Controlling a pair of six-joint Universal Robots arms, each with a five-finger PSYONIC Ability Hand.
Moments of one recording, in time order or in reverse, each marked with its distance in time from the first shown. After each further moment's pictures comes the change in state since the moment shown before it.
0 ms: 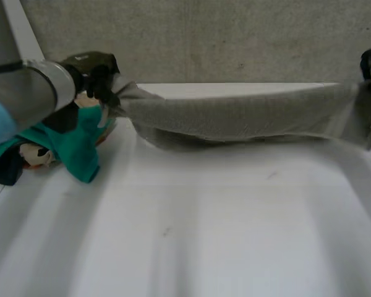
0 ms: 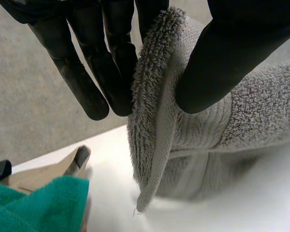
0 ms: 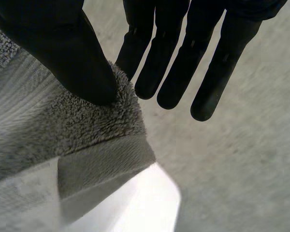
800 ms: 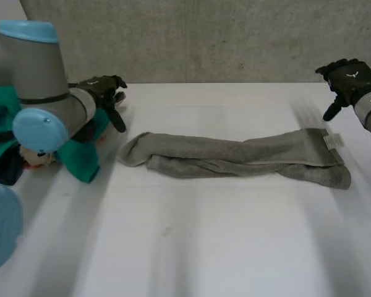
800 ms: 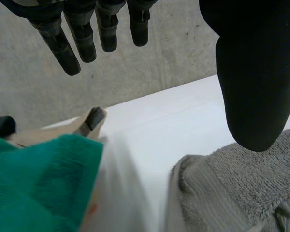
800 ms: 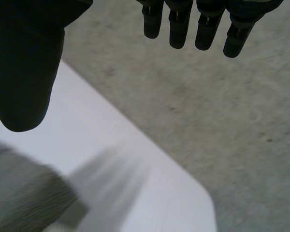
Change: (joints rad) left arm 0.006 -0.354 0.259 0.045 -0.107 0.003; right arm 0.150 0.282 -0.074 -0.222 0.183 0.126; left_hand -0.955 -0.986 -0.980 -1.000 -0.942; right_hand -0.899 -0.973 -0.974 -0.993 -0.940
